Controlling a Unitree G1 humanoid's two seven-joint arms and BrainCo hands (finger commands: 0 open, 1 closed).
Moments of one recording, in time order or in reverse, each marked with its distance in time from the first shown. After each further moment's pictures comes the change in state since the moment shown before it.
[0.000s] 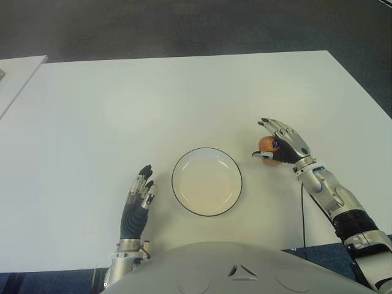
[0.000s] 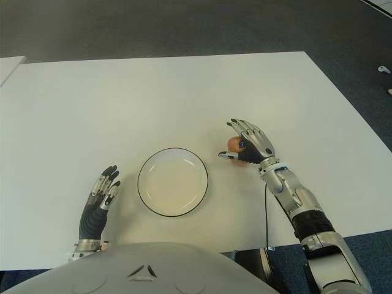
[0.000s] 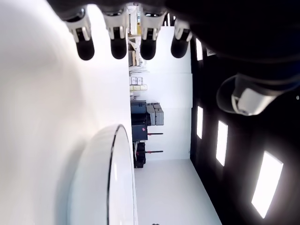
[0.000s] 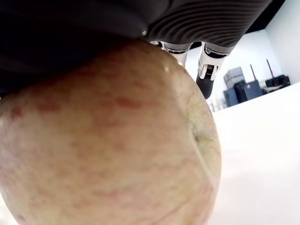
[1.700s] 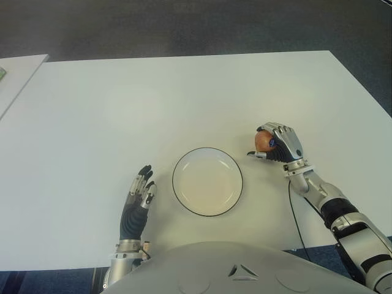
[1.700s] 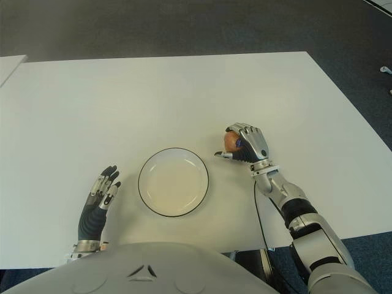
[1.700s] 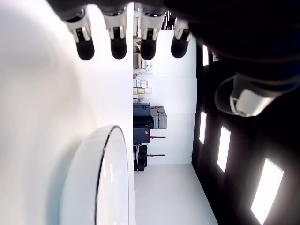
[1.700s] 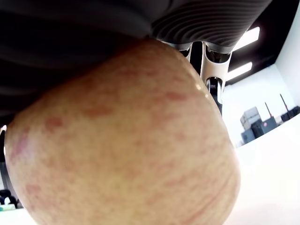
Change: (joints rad) left arm 0.025 0.003 -0.011 -0.059 -0.021 0.054 0.000; right arm -0.150 0.047 0.131 0.363 -0.044 -0.220 -0.479
